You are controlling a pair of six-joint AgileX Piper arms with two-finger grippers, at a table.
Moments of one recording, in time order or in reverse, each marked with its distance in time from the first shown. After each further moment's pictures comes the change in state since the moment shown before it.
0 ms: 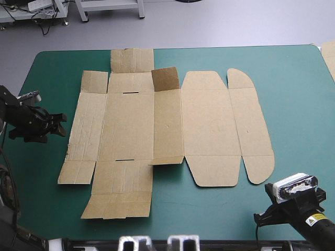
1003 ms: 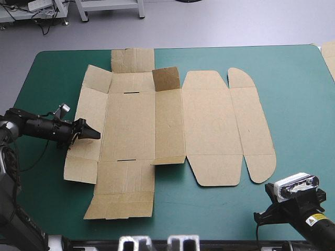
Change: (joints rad) left arm 0.019 0.238 0.203 -0.578 0.022 0.441; right arm 0.000 0.000 0.000 0.000 -0.004 0.030
